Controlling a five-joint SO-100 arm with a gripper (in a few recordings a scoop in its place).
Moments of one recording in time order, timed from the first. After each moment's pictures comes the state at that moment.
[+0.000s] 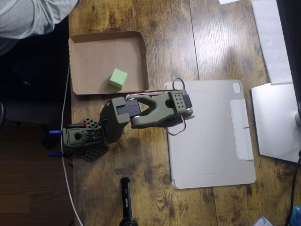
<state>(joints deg) 2.1 89.6 104.2 101.4 6.3</state>
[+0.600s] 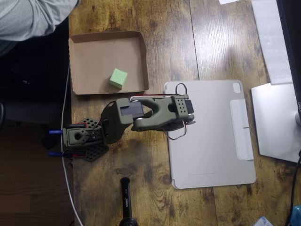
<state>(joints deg) 4.1 86.8 103.5 102.1 6.9</state>
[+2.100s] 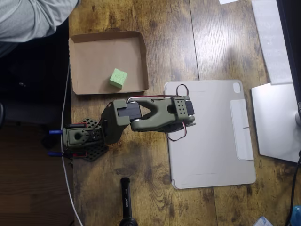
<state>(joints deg) 5.4 89.8 103.6 102.3 6.9</state>
